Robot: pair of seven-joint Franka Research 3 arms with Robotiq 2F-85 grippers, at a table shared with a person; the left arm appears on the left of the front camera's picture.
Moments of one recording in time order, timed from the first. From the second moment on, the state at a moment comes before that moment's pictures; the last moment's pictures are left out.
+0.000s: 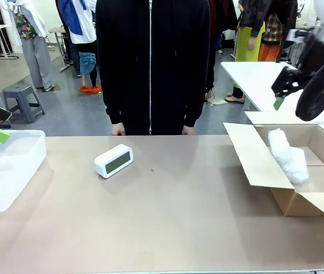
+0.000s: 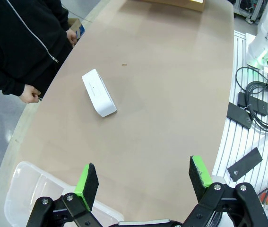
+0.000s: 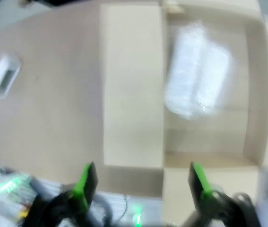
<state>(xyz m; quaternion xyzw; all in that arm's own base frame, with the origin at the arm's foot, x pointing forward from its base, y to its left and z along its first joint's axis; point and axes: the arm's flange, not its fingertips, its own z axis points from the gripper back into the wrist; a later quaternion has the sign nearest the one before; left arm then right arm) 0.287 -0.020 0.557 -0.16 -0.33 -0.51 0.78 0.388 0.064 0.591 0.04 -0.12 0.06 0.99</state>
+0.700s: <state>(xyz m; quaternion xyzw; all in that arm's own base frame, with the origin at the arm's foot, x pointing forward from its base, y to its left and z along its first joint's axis) 0.287 -0.020 0.557 -0.16 -0.33 -0.51 0.78 0.310 0.228 0.575 0.16 -0.26 0.50 0.81</state>
